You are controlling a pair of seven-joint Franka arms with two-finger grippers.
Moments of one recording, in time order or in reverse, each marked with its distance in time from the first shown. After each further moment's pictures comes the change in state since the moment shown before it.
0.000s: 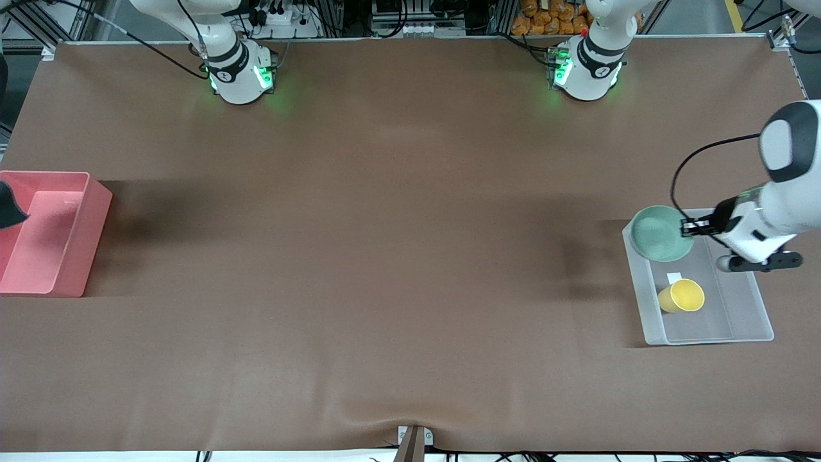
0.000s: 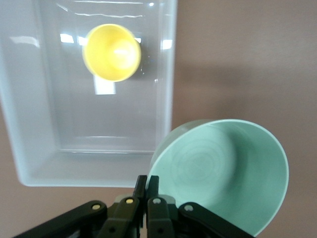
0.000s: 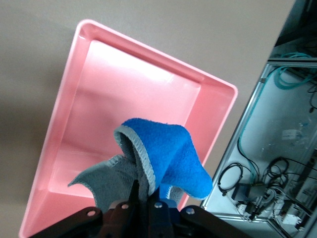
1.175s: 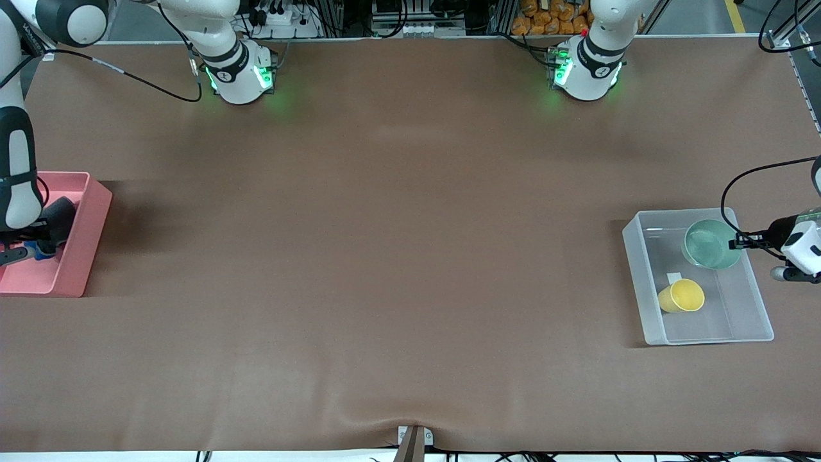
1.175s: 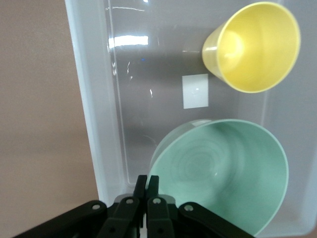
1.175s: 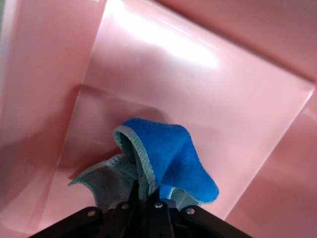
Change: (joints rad) left arm 0.215 0.248 0.008 0.057 0.108 0.153 0.237; right arm -0.278 0.187 0.285 0.005 0.028 0.070 -0.054
